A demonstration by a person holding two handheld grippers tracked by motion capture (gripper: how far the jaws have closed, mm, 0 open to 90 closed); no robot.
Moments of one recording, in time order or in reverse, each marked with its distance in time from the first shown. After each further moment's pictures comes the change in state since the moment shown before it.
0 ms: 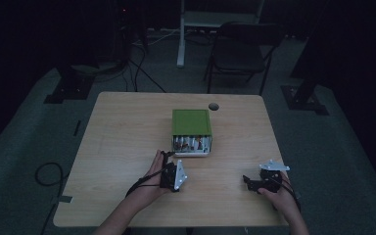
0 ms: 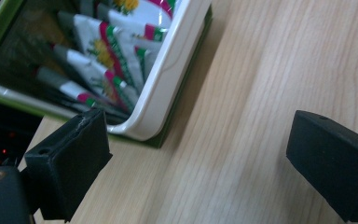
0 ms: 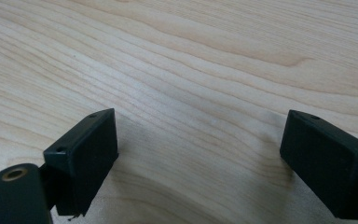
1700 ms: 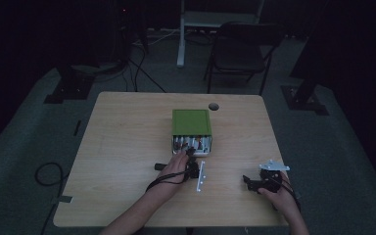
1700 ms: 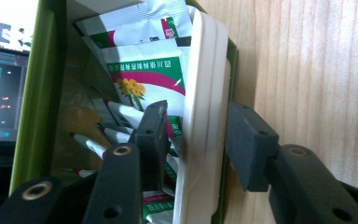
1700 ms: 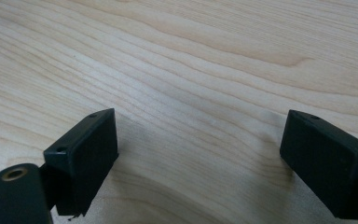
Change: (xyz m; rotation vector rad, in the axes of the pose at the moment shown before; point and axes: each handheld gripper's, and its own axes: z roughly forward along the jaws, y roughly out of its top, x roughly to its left) left arm -0.013 0.043 0.045 0.044 0.200 0.386; right arm 0.000 0.000 0.000 0.000 0.000 0.001
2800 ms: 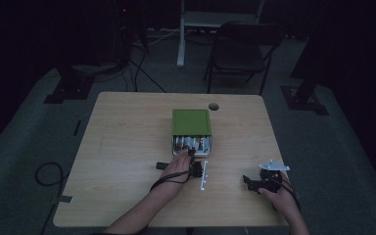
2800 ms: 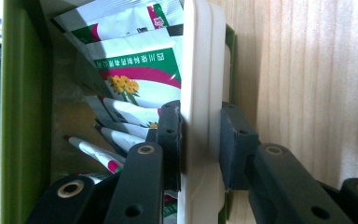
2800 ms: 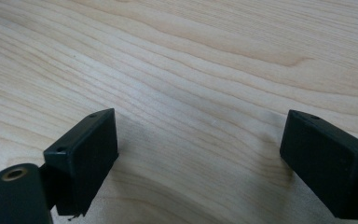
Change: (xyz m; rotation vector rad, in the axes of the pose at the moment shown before) left arm 0.000 0.009 0.006 0.086 -0.014 0.068; right arm 0.000 0.000 0.000 0.000 0.000 0.000
